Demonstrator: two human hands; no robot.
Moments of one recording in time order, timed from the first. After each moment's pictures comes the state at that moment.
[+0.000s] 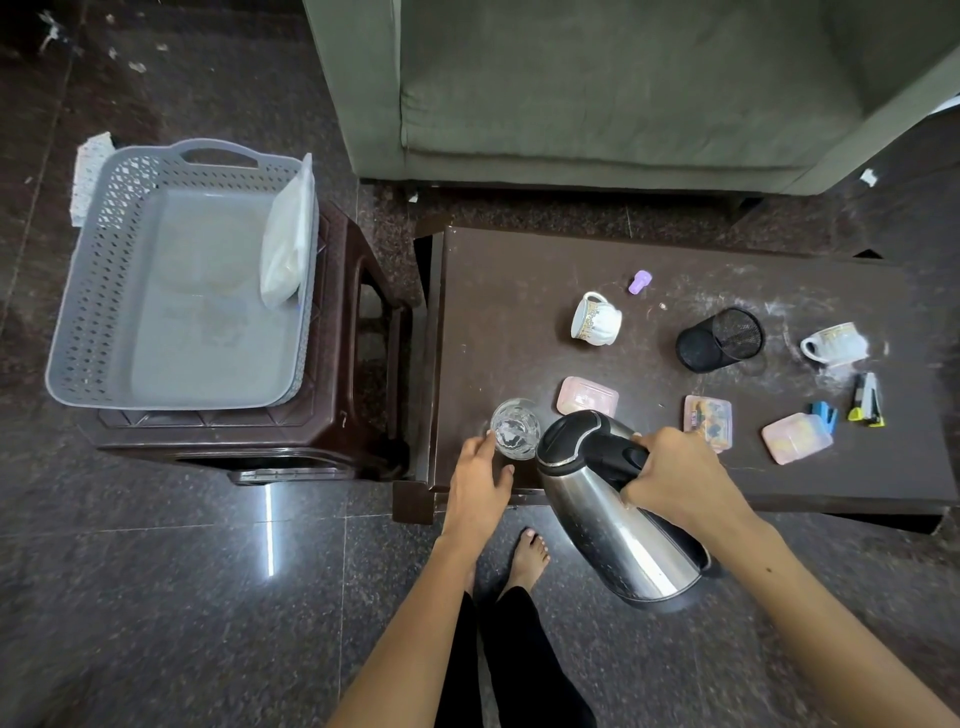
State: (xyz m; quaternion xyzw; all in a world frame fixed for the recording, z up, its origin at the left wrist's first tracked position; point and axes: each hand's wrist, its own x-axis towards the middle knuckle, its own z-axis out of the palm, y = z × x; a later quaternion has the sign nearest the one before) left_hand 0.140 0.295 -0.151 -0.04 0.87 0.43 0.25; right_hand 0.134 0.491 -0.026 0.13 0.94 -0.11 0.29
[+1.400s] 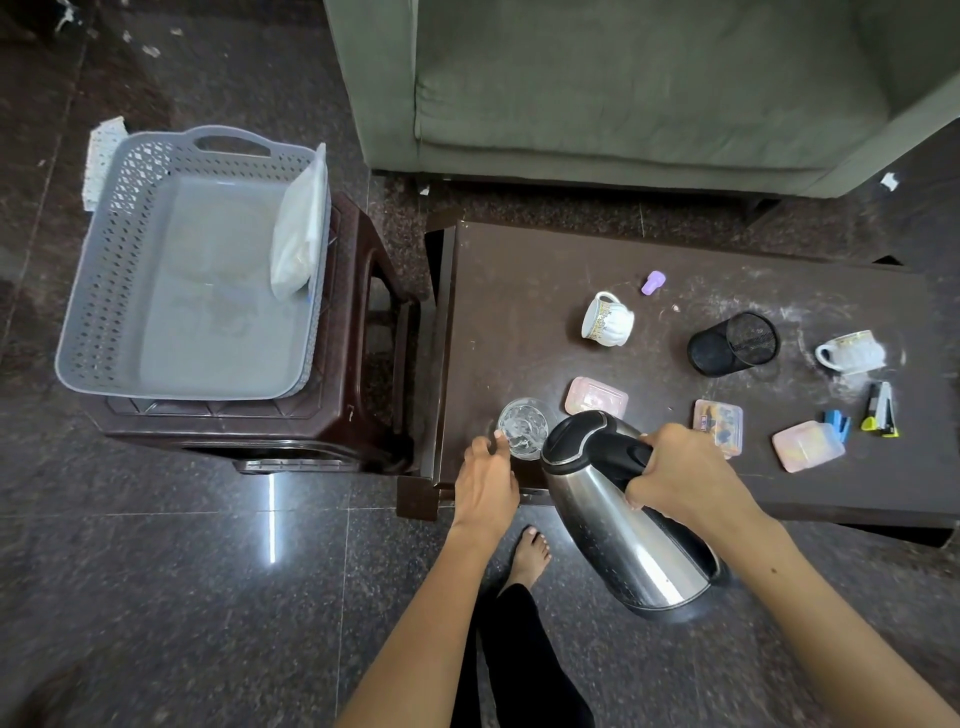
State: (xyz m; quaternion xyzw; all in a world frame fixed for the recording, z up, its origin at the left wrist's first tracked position) left_hand 0.136 0.301 -0.152 0.02 0.92 0.26 0.30; right_hand 0.124 0.488 -0.029 0.15 0.94 -0.11 0.30
